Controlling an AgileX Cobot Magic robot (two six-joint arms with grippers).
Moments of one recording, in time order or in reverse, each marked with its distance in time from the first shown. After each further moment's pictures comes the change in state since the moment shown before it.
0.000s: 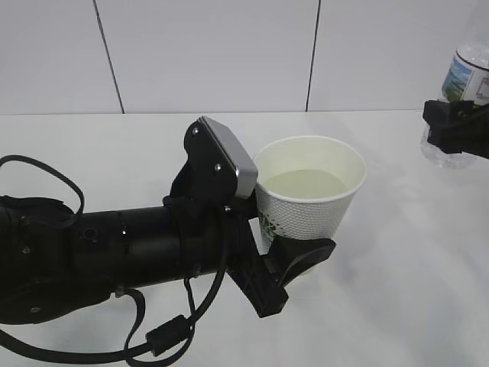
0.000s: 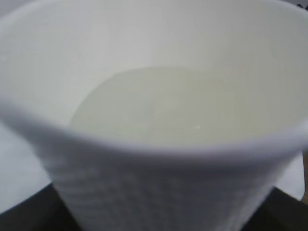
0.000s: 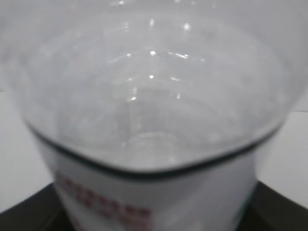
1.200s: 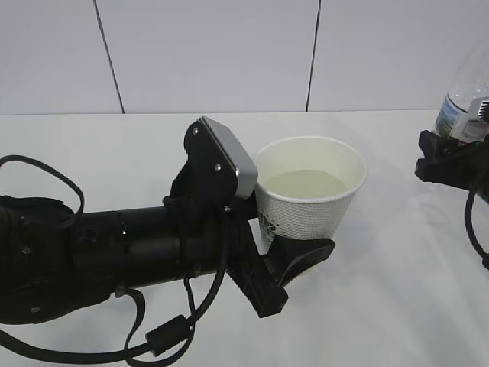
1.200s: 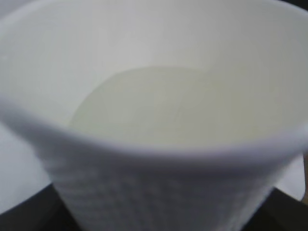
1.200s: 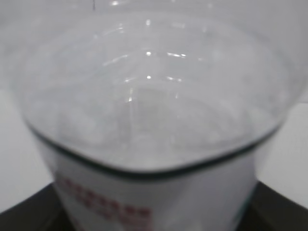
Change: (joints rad) left arm 0.000 0.000 0.000 0.000 0.000 0.000; right arm 0.000 0.268 0.079 0.125 -0.406 -0.108
